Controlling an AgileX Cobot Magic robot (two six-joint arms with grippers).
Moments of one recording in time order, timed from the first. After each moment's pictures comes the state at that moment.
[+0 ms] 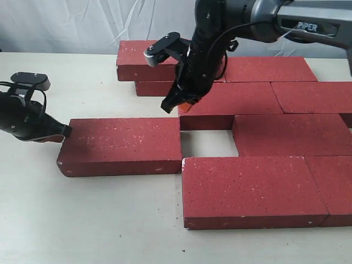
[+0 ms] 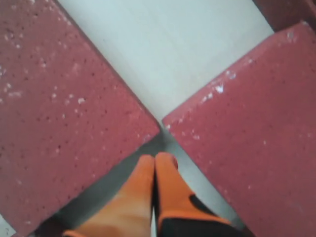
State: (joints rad) left arm 0.02 1.85 -0.88 -0.88 0.42 1.05; right arm 0.54 2.13 -1.73 0.13 0.98 -0.44
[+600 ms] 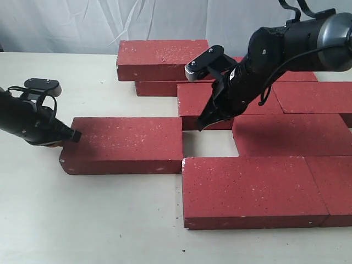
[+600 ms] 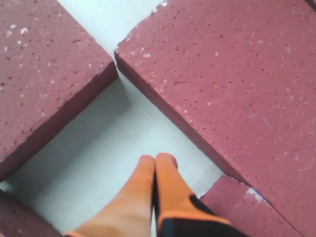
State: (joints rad) left arm -0.02 1.89 -0.88 -0.94 0.44 1.10; right arm 0.46 1.89 -1.22 0.16 0.55 -0.47
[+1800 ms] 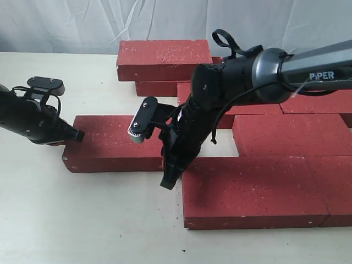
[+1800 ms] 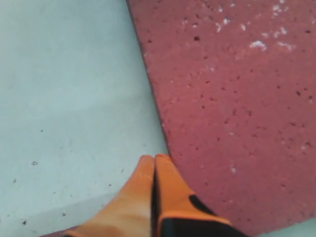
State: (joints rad) left arm -0.05 1.89 -0.88 -0.95 0.40 1.11; right arm 0.69 1.99 -1.24 0.35 0.64 -0.88
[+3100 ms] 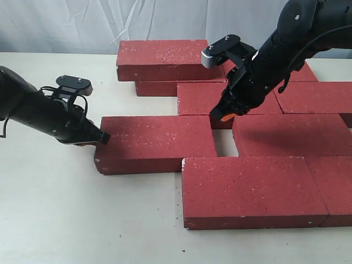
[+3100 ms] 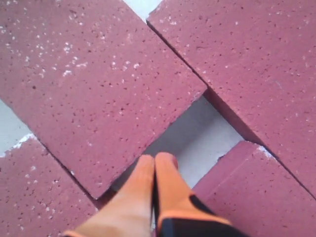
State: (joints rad) left arm -0.20 1.89 -0.90 -1.00 0.38 1.11; right arm 0.35 1.83 -1.26 0.37 0.80 -0.70
